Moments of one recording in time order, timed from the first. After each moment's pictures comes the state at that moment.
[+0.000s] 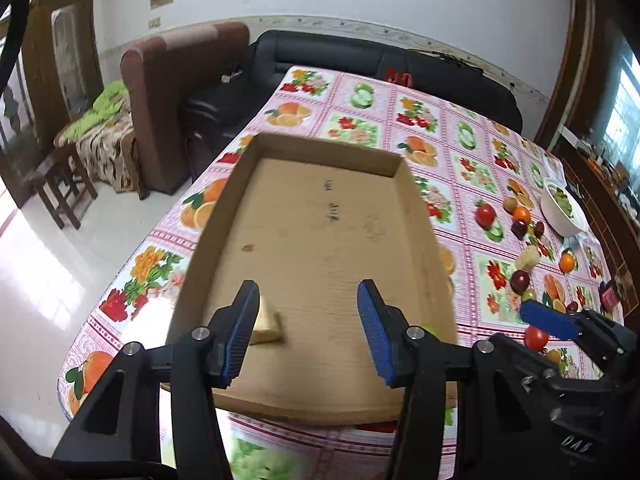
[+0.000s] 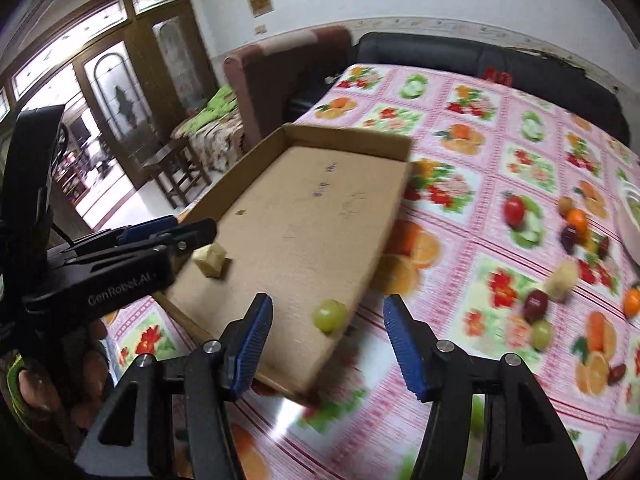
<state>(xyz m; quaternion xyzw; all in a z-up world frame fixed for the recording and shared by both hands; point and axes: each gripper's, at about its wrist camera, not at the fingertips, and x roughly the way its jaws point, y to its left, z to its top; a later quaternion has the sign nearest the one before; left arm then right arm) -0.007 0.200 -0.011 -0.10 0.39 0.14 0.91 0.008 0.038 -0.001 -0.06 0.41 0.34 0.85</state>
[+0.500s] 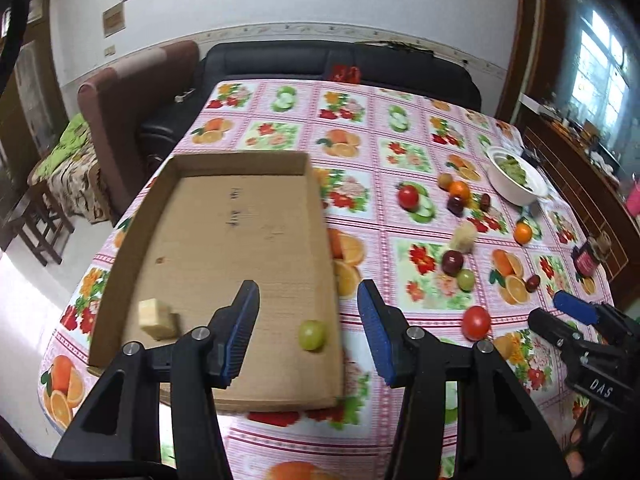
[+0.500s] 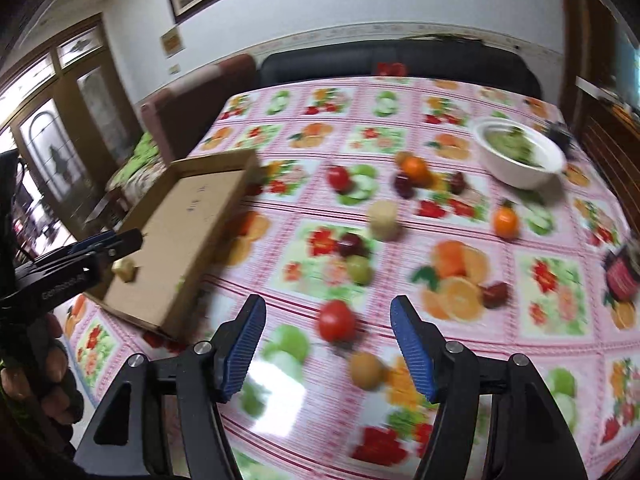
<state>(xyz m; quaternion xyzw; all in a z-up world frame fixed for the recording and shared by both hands) 0.006 0.110 0.004 -0.05 0.39 0.08 0.92 0.007 -0.116 0.001 0.01 0.40 0.20 0.89</state>
